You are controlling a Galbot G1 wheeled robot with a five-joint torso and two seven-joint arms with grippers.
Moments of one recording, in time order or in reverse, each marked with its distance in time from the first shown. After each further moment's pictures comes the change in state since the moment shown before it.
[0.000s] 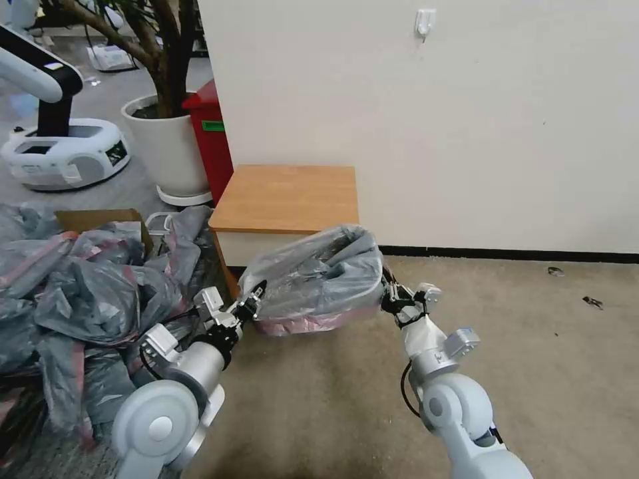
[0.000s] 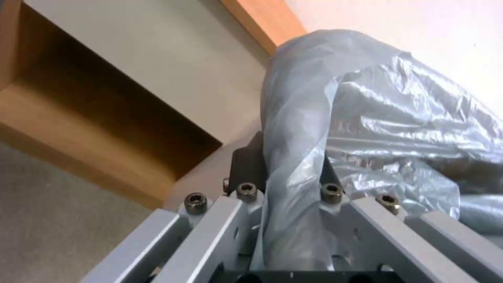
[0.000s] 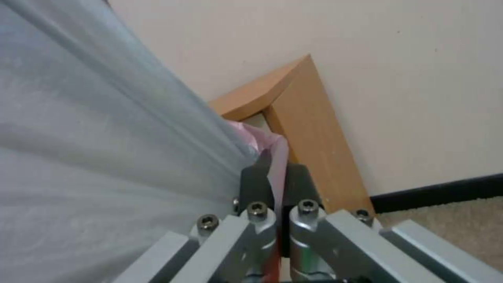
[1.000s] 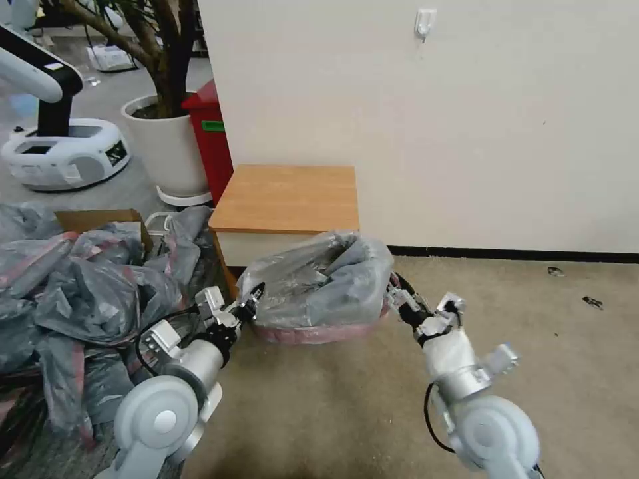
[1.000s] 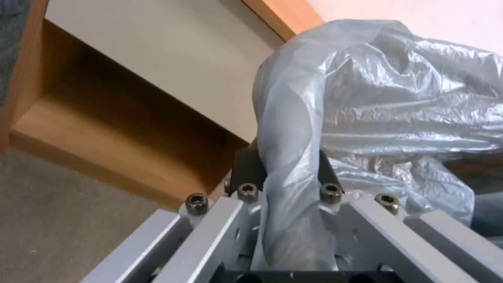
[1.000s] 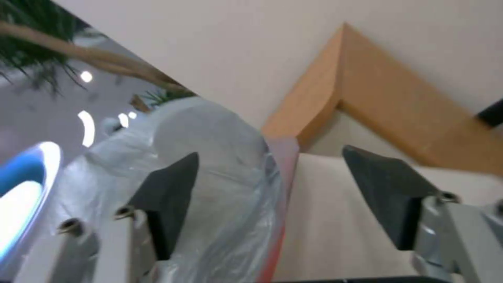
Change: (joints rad) left arm -0.012 0.029 0.000 0.038 0.077 0.007 0.020; right arm -0.159 -0.075 0.090 0.279 0.687 -0.190 0.041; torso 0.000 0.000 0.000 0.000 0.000
